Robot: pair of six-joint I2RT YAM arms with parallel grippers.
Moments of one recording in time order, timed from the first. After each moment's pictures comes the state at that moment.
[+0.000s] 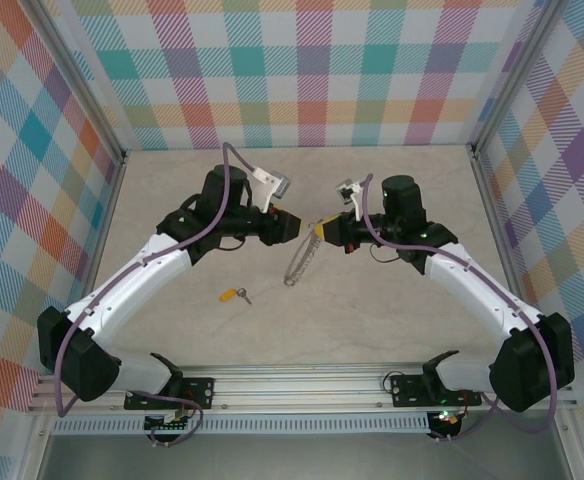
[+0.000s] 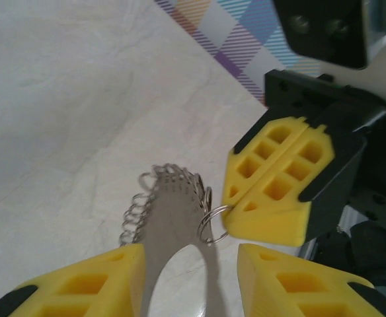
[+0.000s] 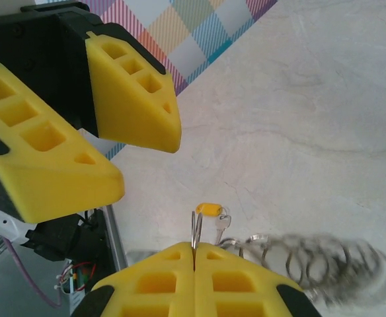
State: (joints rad) left arm -0.59 1.35 1.28 -0.47 0.50 -0.21; right arm 0.45 1.27 1.01 -0.23 -0.81 0.21
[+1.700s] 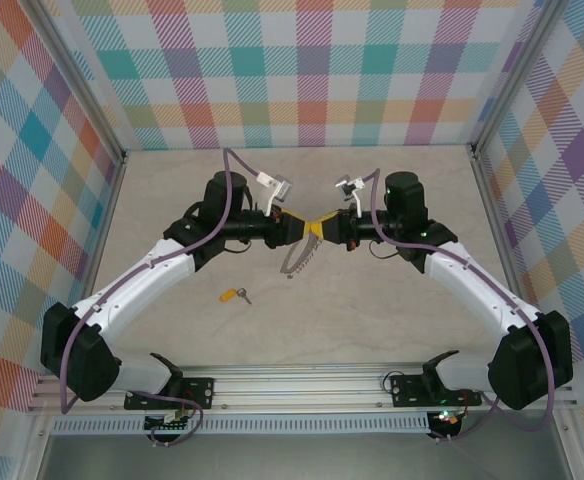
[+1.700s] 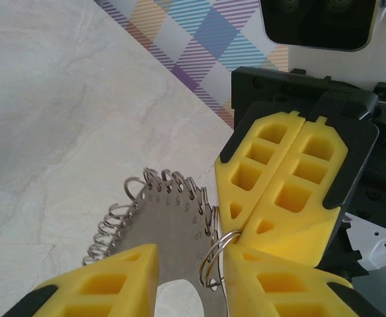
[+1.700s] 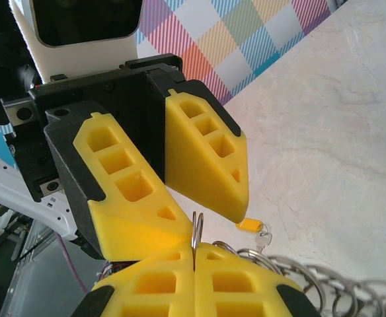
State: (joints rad) left arm -0.59 1.35 1.17 -0.25 0.63 -0.30; right arm 0.44 1.28 1.01 -0.12 -0.96 0.29
